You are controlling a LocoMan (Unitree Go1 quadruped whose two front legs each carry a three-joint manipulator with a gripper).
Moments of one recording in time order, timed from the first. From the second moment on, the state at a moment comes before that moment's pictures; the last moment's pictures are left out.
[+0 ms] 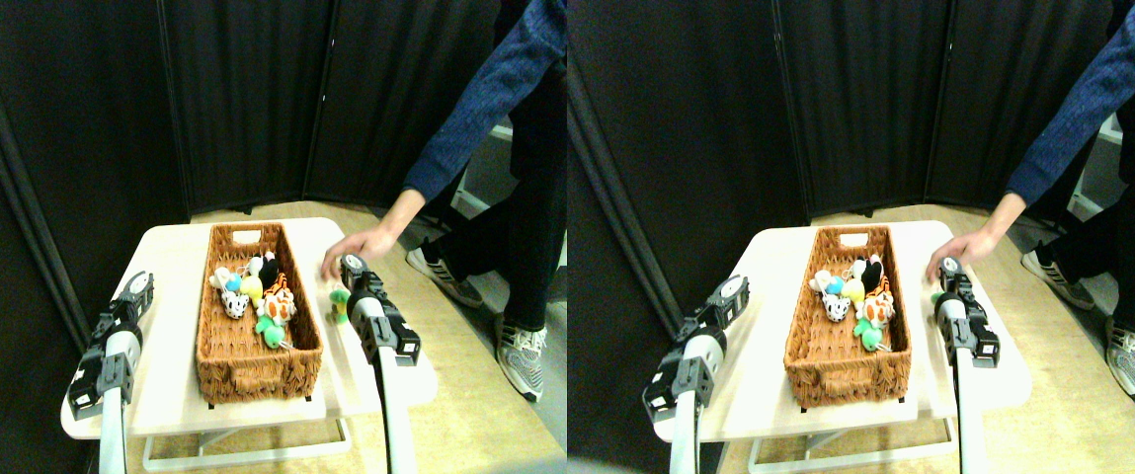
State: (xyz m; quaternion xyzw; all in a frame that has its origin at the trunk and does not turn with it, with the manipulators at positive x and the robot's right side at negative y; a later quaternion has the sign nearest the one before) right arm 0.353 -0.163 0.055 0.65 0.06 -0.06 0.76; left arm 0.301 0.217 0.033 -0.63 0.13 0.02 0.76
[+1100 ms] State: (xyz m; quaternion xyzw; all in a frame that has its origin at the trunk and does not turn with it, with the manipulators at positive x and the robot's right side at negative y) right arm 0.363 -0.160 0.005 0.64 0.18 -0.10 0.74; left arm 0.327 0.212 0.004 -0.65 0.13 0.03 0.75
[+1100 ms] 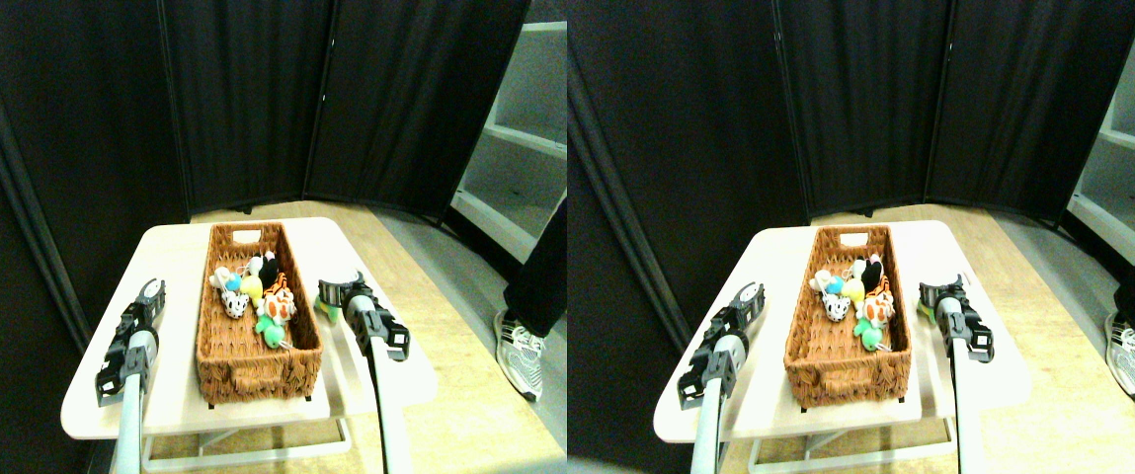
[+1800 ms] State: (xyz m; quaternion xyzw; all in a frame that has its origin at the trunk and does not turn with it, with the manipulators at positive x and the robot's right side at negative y) right arm 0.366 -0.156 -0.031 0.68 0.19 -0.14 0.69; left arm 0.331 0.199 0.019 -0.65 0.14 0.02 0.75
